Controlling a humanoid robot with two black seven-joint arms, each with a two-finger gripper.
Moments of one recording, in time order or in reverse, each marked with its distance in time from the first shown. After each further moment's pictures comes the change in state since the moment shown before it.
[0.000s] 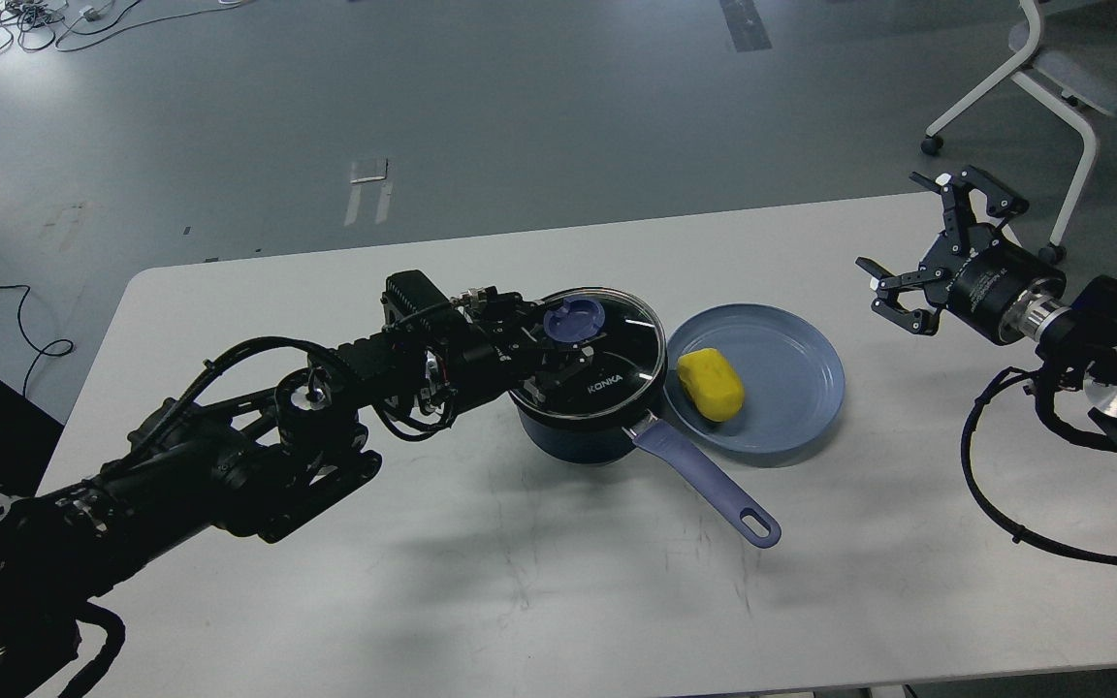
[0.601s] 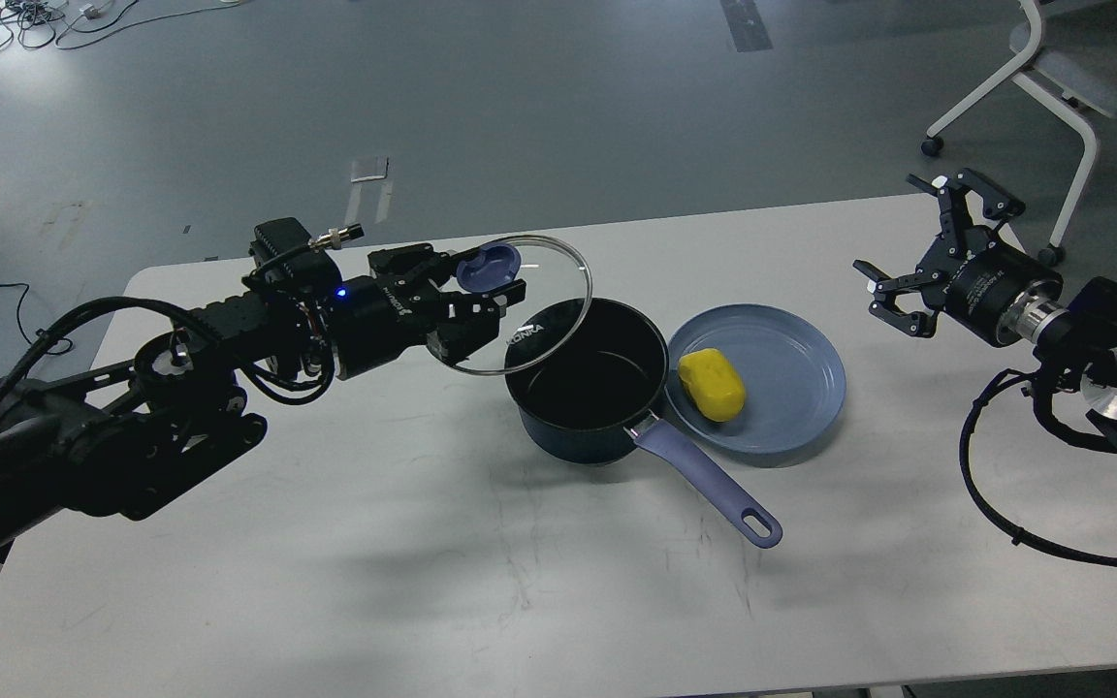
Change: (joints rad) left arm -0.040 0.326 0.006 -0.179 -0.121 0.013 -0.071; right arm 0.000 0.001 -0.009 0.002 0.000 0.001 0.000
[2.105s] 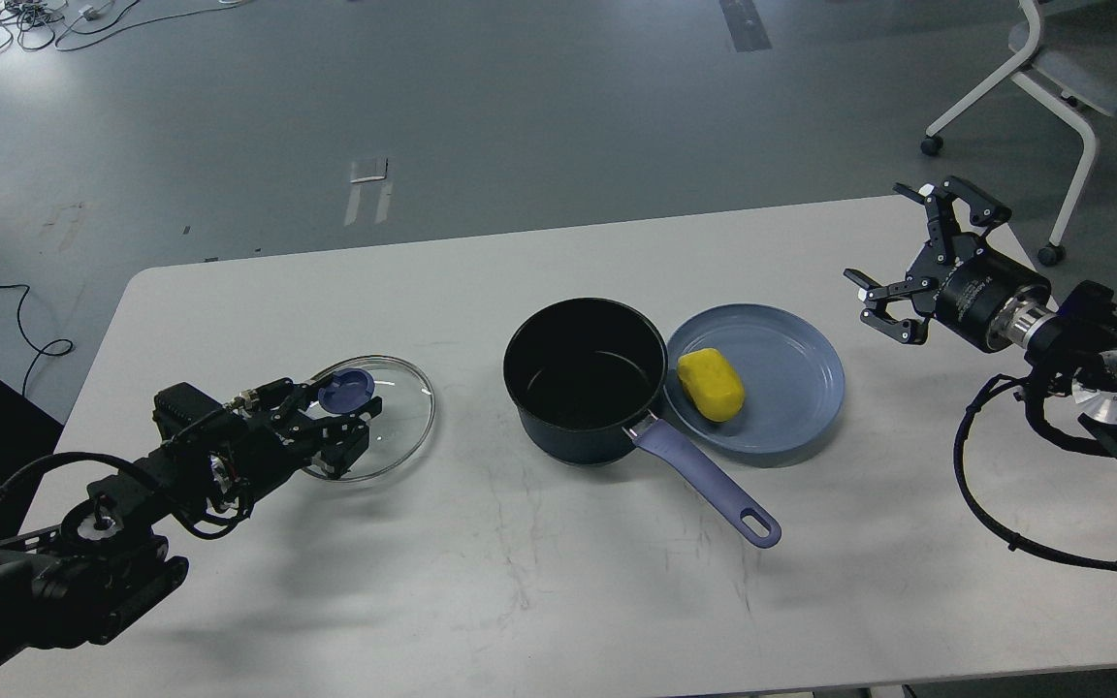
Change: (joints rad) left arm 0.279 -0.062 0.078 0.386 -0.012 0.265 0.000; right arm 0.008 0.004 -0.030 -0.002 0.000 -0.001 0.000
